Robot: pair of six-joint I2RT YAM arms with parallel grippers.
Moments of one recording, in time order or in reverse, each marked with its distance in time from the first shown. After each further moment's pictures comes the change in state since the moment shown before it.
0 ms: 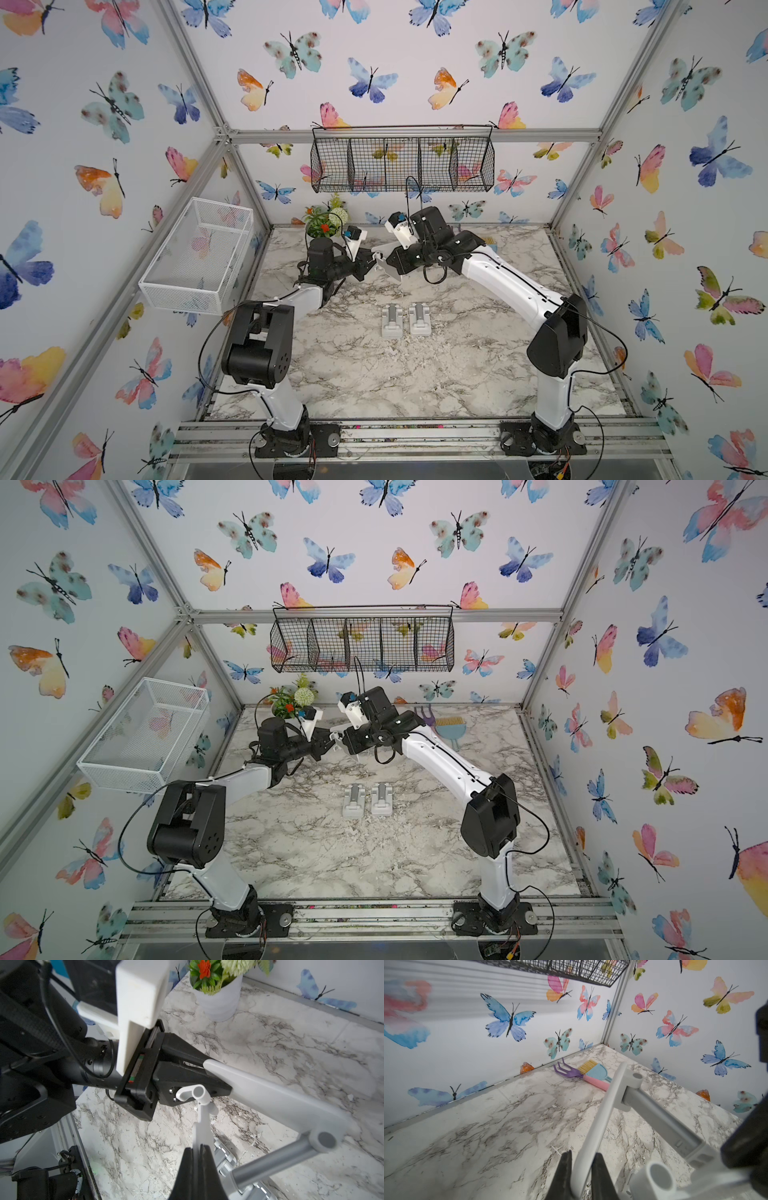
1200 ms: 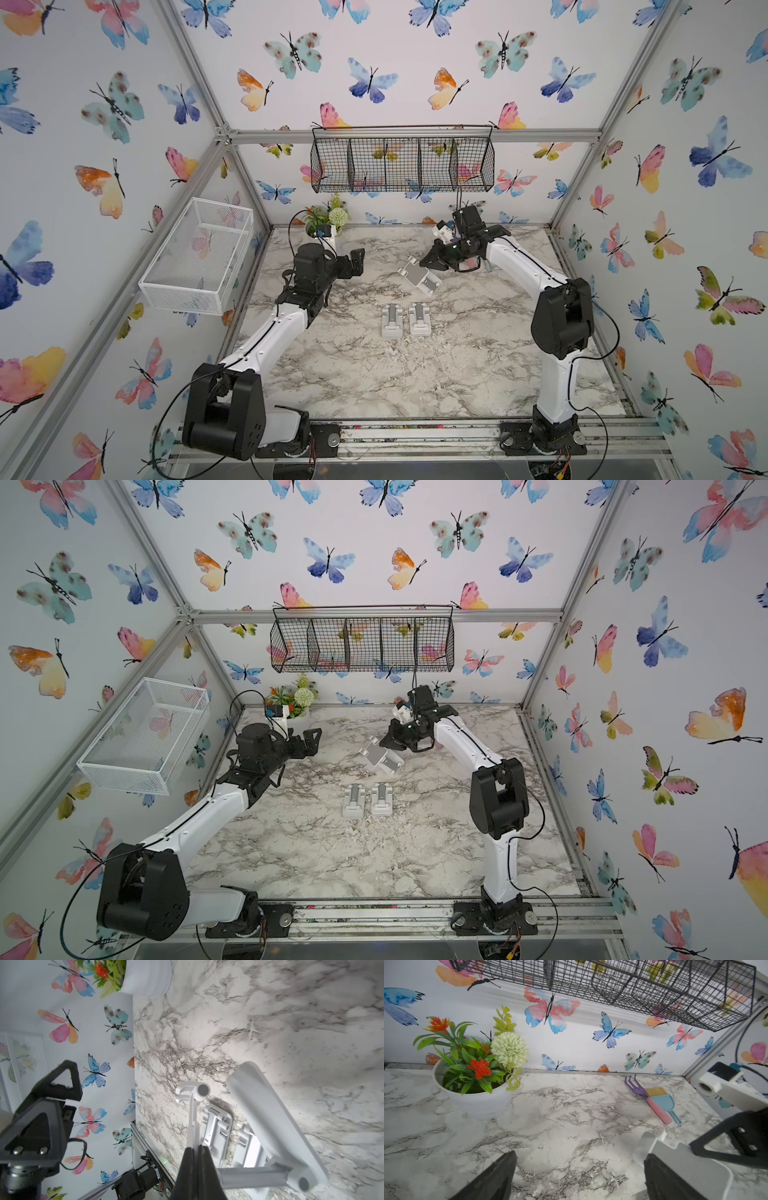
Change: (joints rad) left arm -0.074 -0.401 -0.102 -0.368 -0.590 -0.206; right arm -0.357 0.081 -0.154 -0.014 -0.383 0.393
